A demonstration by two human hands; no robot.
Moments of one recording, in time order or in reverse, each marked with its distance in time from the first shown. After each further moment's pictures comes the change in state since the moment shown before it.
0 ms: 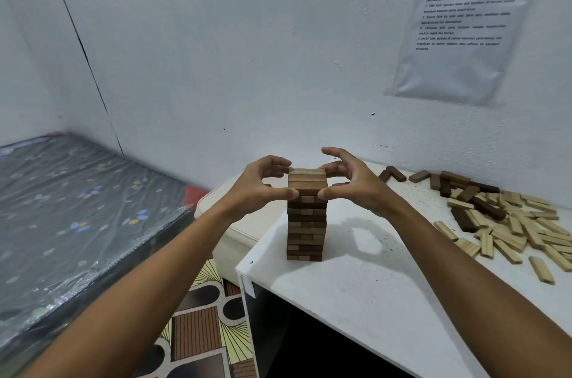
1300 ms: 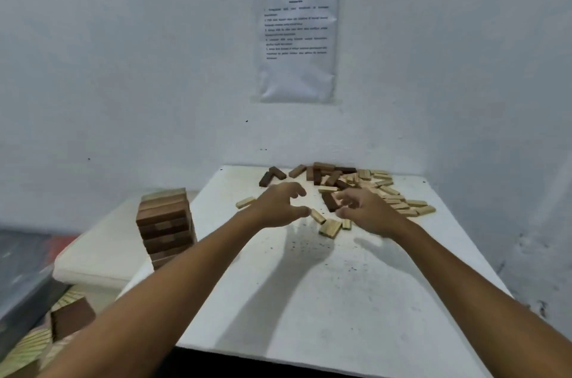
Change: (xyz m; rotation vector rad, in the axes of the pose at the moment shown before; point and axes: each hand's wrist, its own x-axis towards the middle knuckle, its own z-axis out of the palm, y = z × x) left_hand 0.065 0.073 0.228 0.462 -0.433 0.217; right_hand -0.169 0.069 -0.156 -0.413 0.338 0.426
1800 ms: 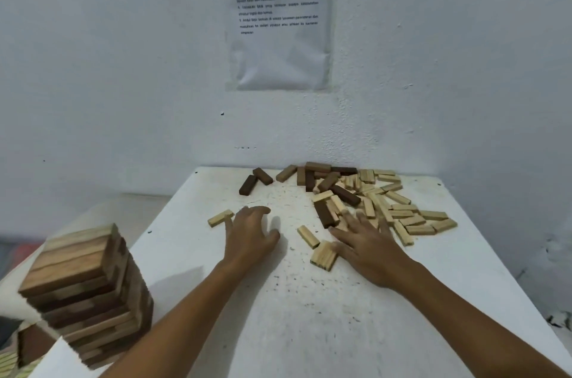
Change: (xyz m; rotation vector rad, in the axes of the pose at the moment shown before) left_hand 0.066 -0.089 0.080 0.141 0.343 -0.178; right_hand 0.058 0.090 0.037 -0.704 -0.134 -0.055
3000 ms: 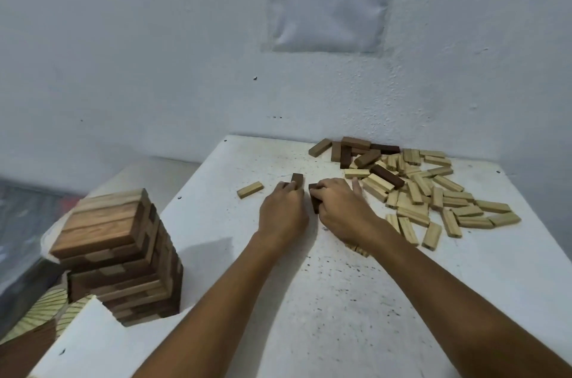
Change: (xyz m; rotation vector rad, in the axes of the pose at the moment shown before) left_hand 0.008 0.012 0.003 0.204 -0.048 0.072; right_hand 0.068 -0.091 -0.022 0.195 0.055 -0.120
